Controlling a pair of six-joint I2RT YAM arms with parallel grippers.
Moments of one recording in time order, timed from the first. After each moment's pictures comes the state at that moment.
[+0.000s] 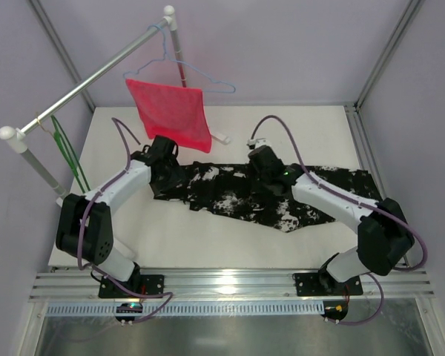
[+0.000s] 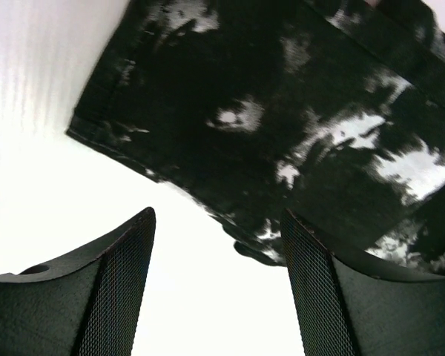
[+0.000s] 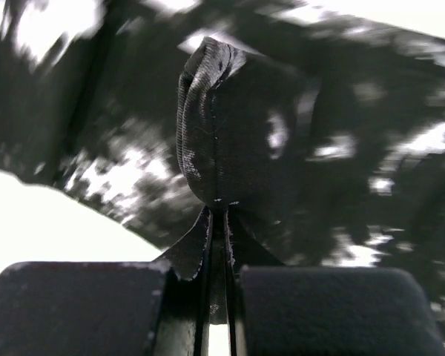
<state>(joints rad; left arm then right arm) -0.35 1.56 1.10 -0.69 -0.13 -0.79 0.71 1.49 1.06 -0.45 0.22 0.39</state>
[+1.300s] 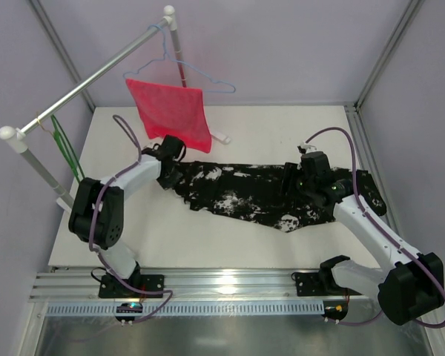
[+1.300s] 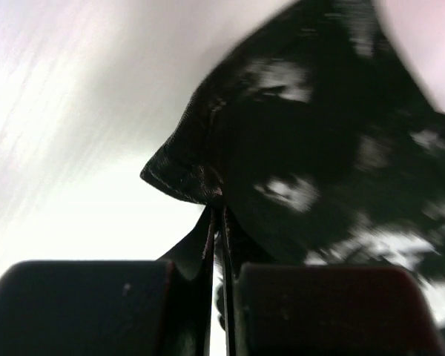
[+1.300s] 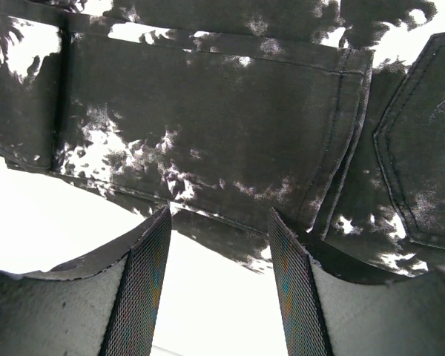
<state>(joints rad) -0.35 1.72 1.13 -0.66 -0.32 -1.02 0.35 1.09 0.80 -0.49 -0.04 0.47</state>
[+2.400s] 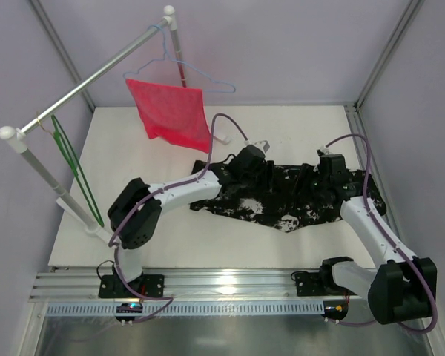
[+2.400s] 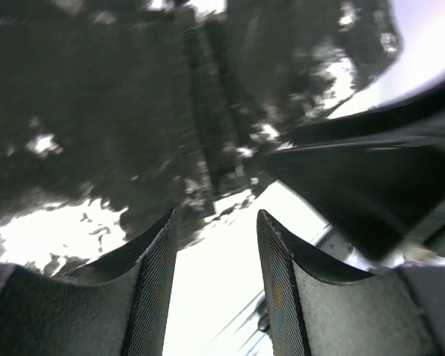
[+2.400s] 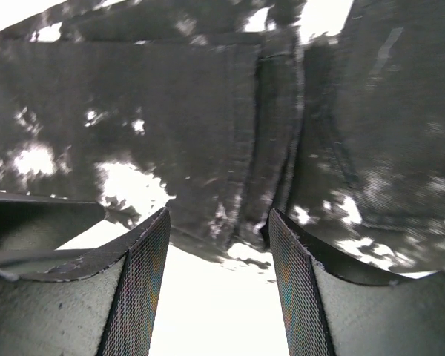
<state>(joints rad) -0.93 1.90 1.42 -0.20 0.11 -0.82 0.13 1.07 0.73 -0.50 -0.15 0.49</state>
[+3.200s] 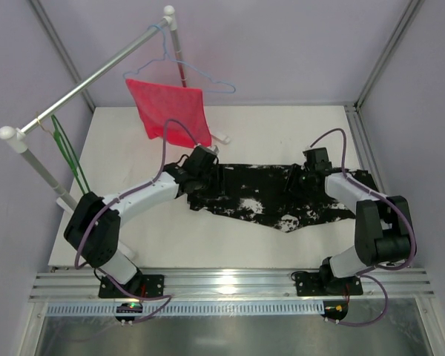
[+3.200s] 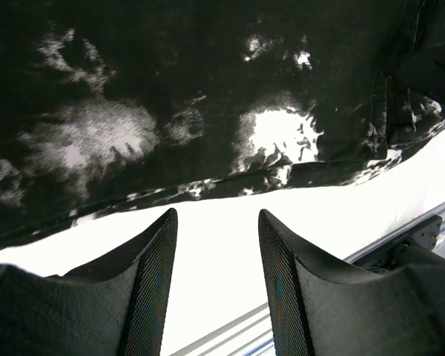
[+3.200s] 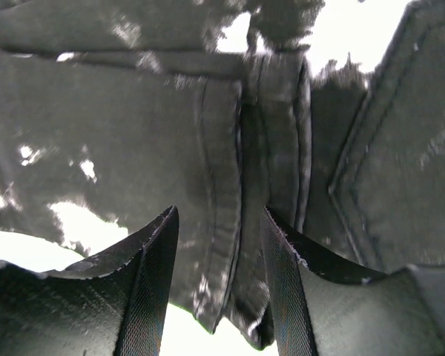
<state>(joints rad) -0.70 1.60 1.11 -0.41 0.13 -0.71 0.12 1.48 0.80 -0.37 -0.24 0.49</state>
